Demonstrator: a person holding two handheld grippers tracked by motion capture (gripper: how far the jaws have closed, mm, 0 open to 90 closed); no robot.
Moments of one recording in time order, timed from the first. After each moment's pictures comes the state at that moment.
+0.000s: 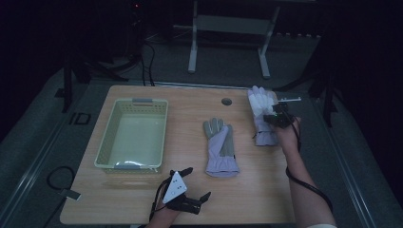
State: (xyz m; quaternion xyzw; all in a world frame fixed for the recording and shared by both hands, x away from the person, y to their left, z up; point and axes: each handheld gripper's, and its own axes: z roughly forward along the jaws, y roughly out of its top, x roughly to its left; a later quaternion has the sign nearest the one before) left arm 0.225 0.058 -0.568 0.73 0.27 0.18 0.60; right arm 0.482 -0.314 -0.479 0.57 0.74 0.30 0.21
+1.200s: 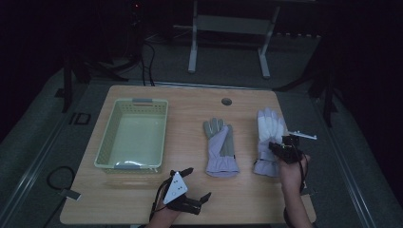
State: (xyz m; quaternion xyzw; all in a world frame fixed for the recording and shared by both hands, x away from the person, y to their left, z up) left arm 0.224 0.057 -0.568 0.74 0.26 0.18 0.60; right arm 0.354 -0.312 -0.492 0.65 0.66 0.33 0.20
